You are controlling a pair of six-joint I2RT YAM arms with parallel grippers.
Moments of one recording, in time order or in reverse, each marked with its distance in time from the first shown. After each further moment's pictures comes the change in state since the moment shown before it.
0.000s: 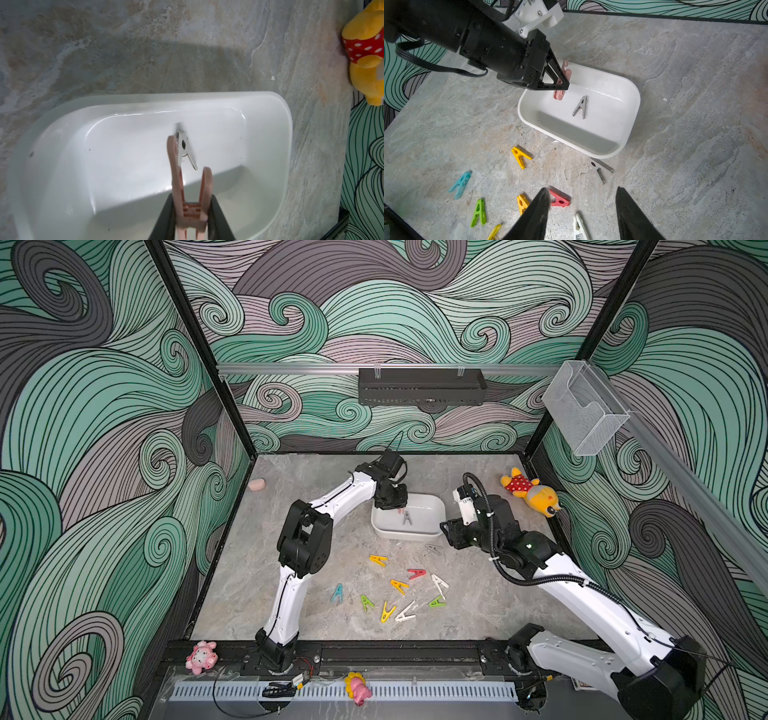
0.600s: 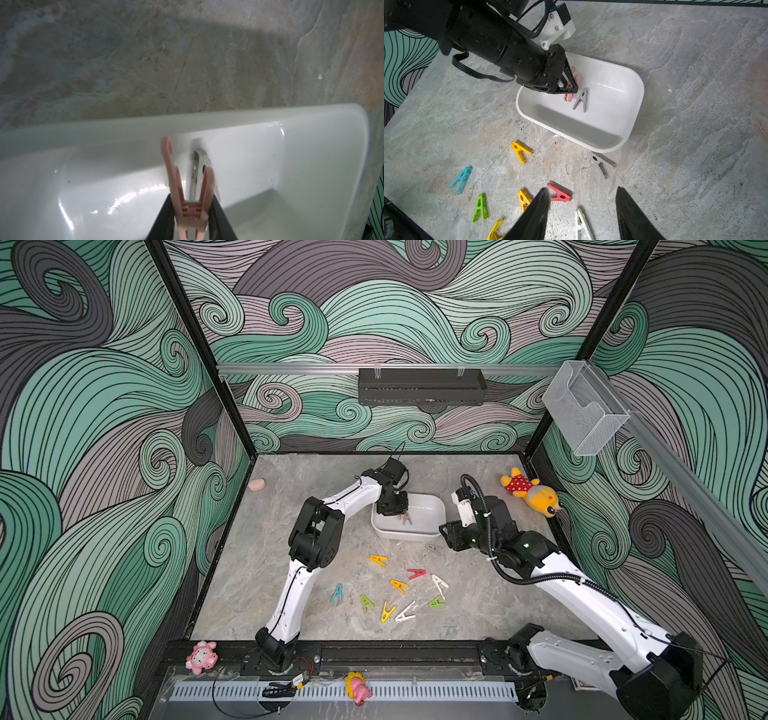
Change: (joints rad) left arm 0.000 0.105 0.021 0.023 -0.008 -0.004; right arm 0.000 0.019 -0.008 0.000 -0.017 0.016
